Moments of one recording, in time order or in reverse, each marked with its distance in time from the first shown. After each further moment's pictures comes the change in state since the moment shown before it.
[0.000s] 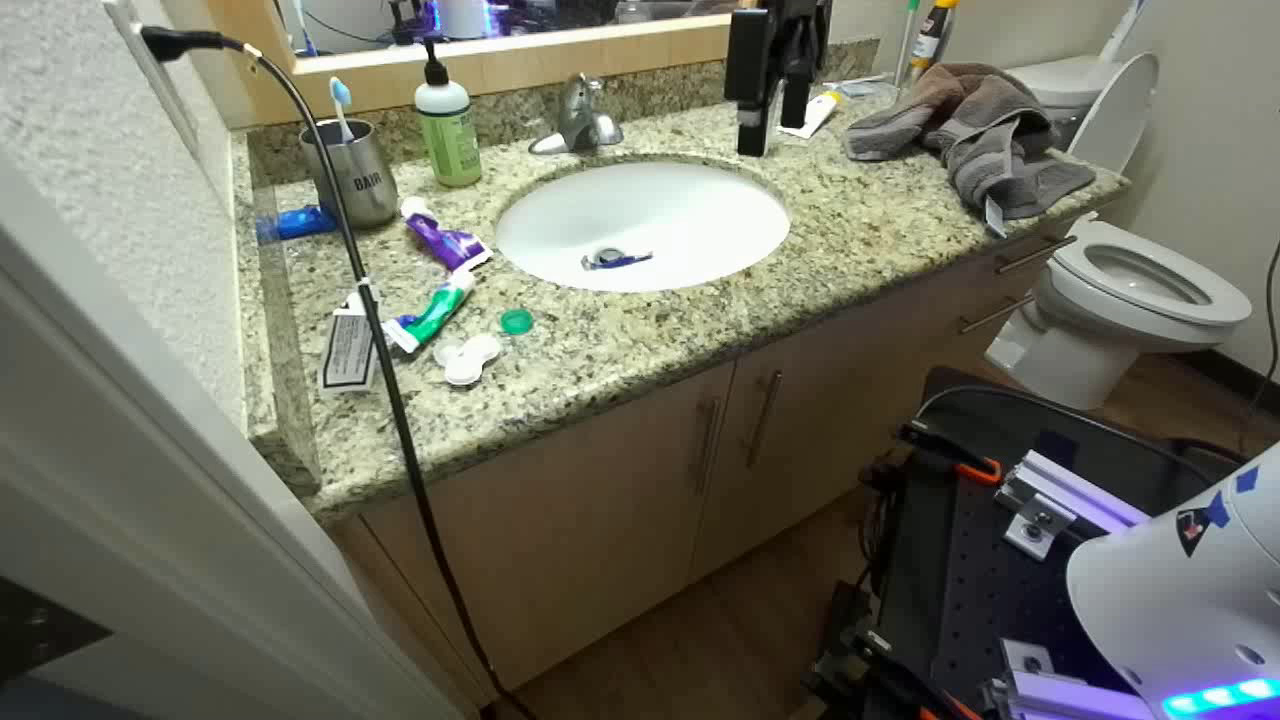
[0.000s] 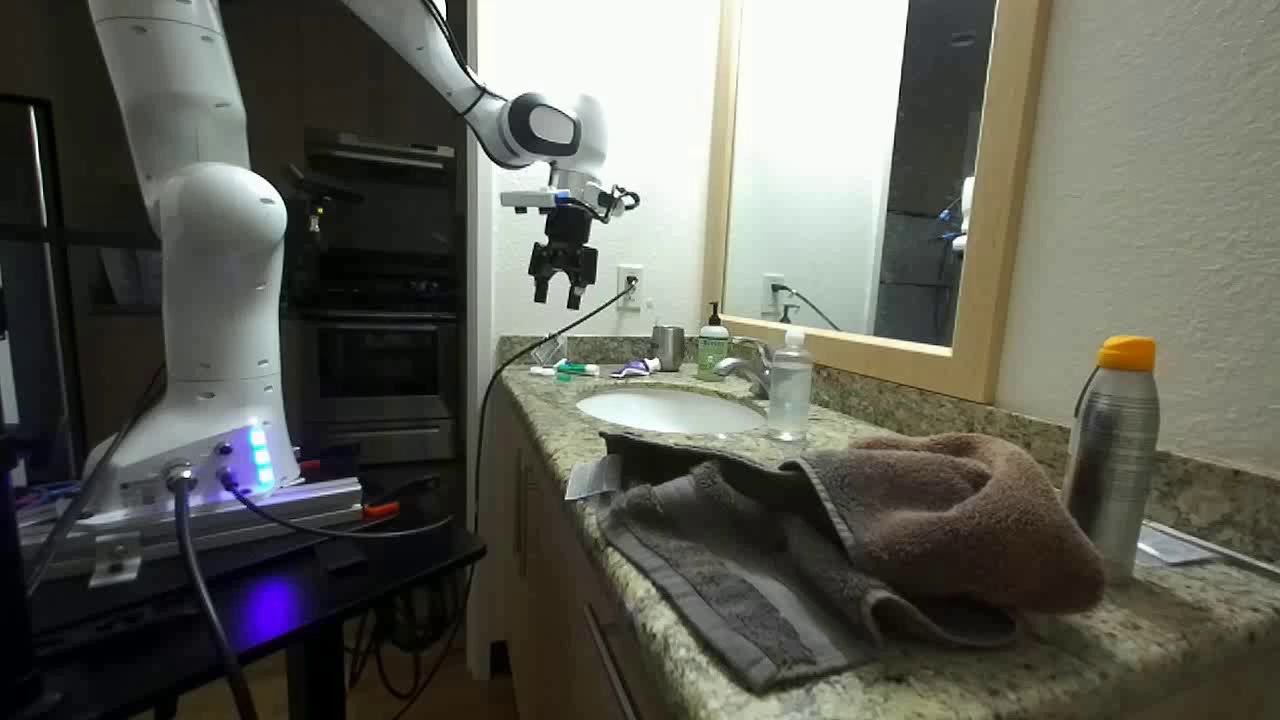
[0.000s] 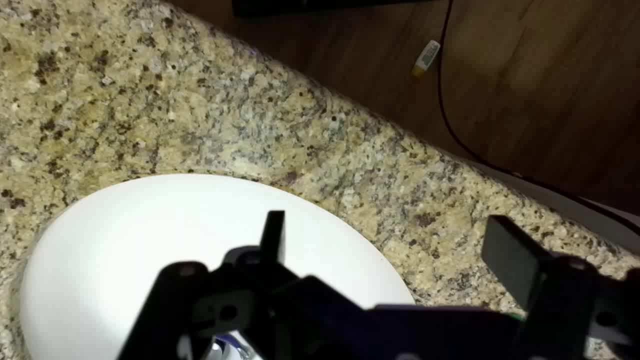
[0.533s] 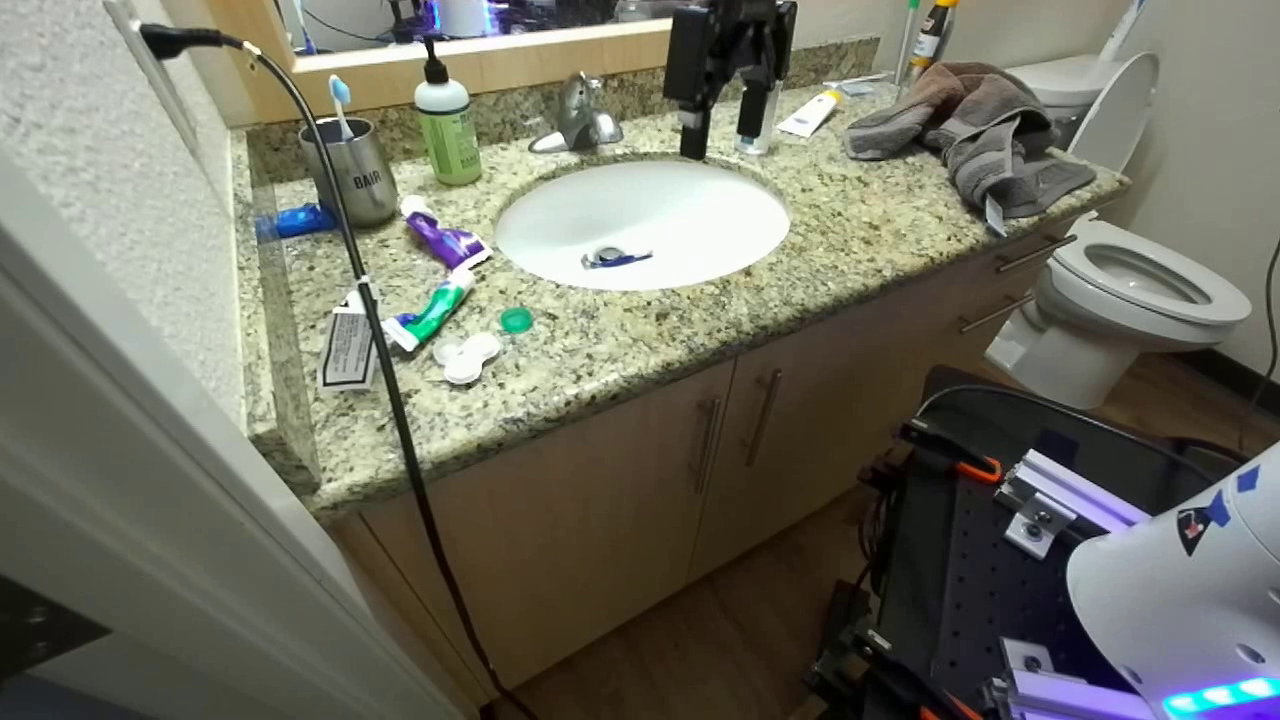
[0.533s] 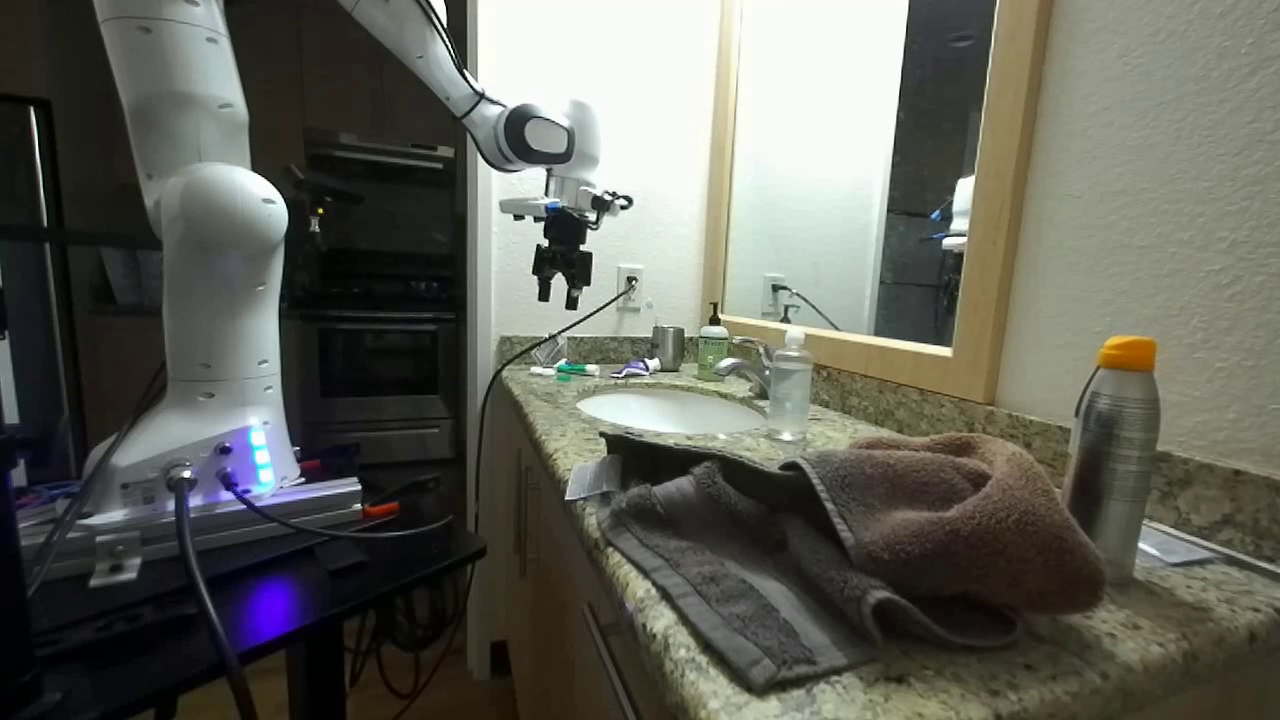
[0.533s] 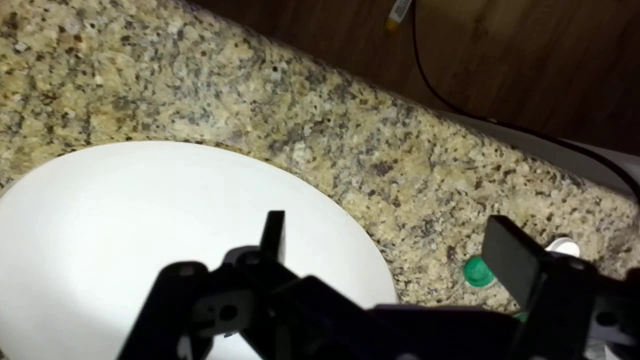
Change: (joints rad) arm 0.011 0.021 0.054 -0.001 0.094 0.096 0.099
